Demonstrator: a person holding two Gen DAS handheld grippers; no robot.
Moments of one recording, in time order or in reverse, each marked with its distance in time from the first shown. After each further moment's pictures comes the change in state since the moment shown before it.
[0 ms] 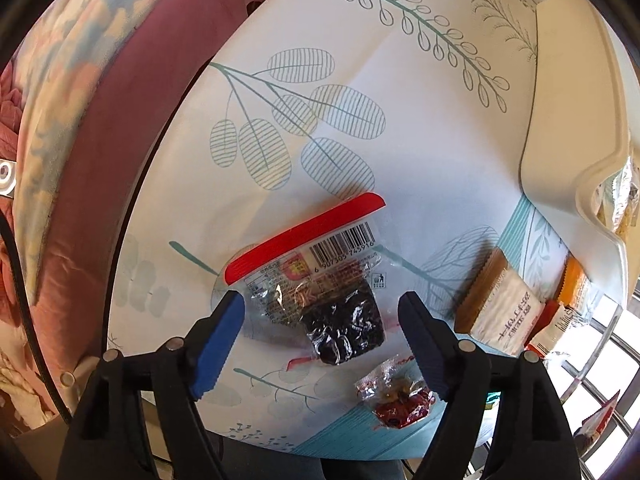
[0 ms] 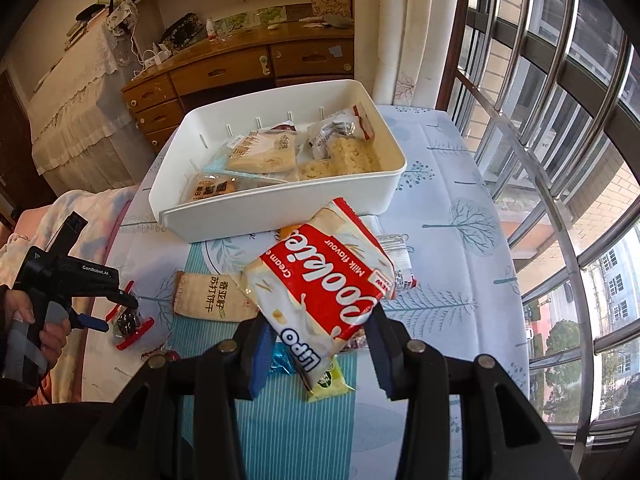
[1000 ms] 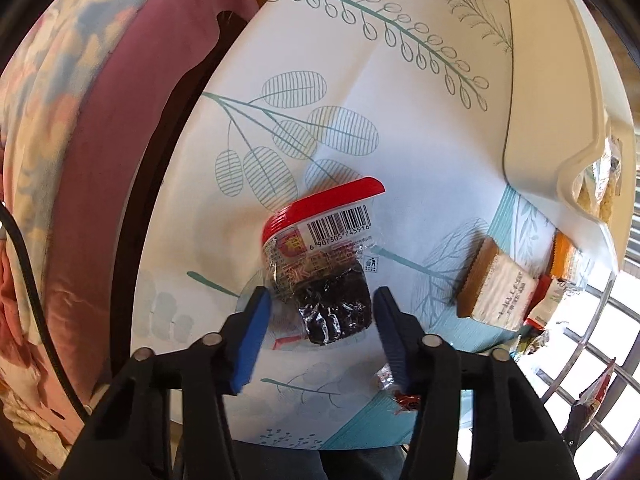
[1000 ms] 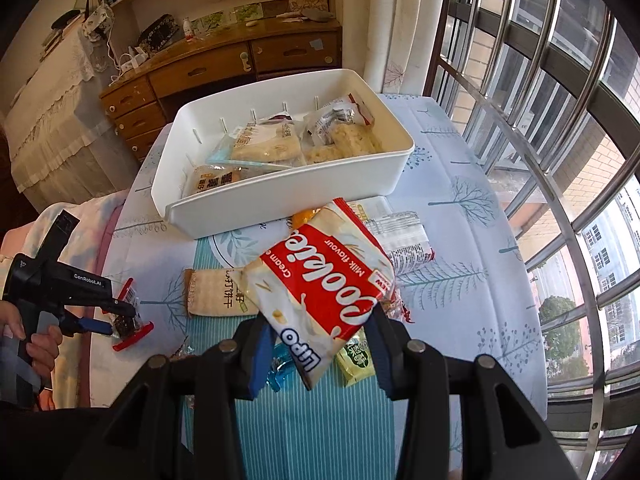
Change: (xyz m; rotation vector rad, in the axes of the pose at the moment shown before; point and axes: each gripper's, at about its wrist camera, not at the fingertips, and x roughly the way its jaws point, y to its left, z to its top) left arm -0.018 0.014 0.016 0.110 0.011 -0.043; right arm 0.004 0.043 -0.010 0.062 0.013 -0.056
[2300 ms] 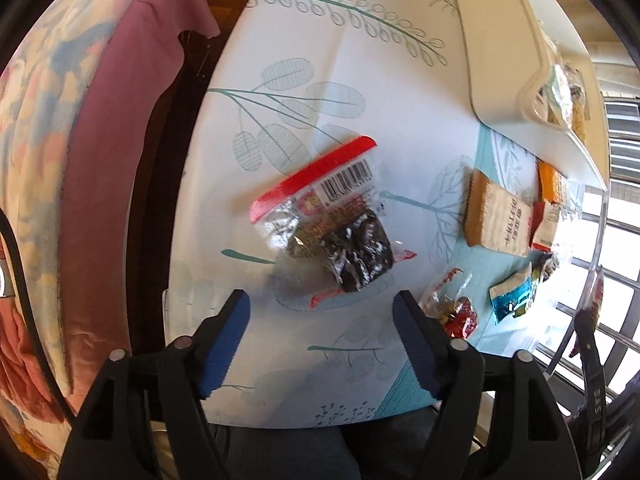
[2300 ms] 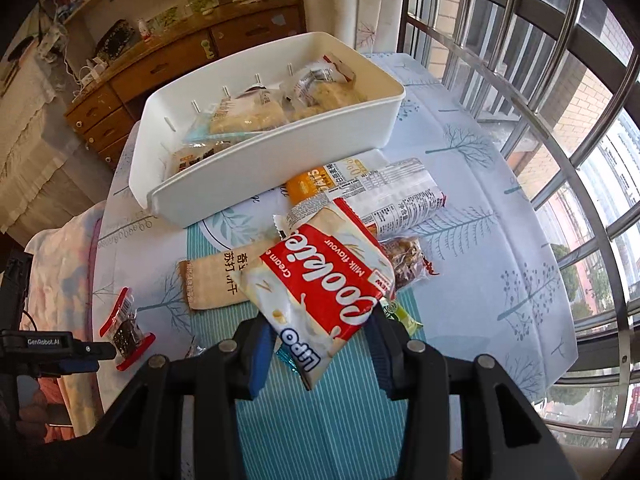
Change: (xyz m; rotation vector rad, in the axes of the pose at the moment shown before) left arm -0.013 0.018 -0.025 0.222 0.013 -0.024; right arm 0.019 0.020 -0.019 0.151 0.075 -0.040
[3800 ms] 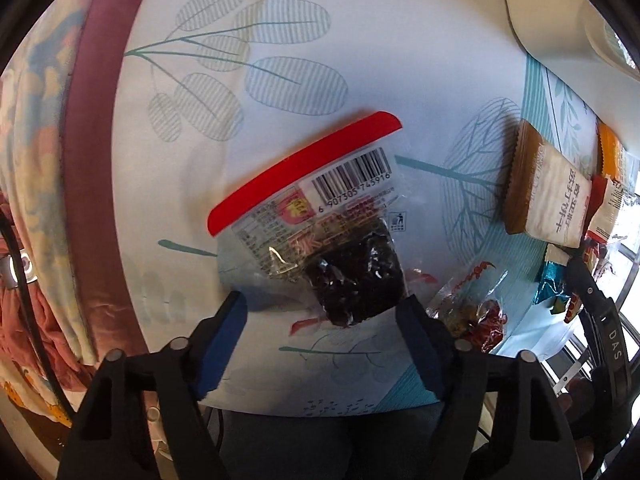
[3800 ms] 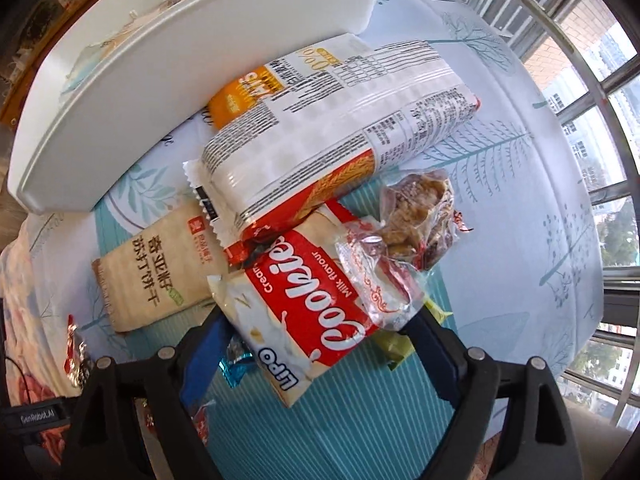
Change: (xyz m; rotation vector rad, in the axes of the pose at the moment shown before) left arm 0.063 -0.059 0.025 -0.008 0.216 0.193; right arm 0.125 -0.010 0.014 0.179 0.348 -0.139
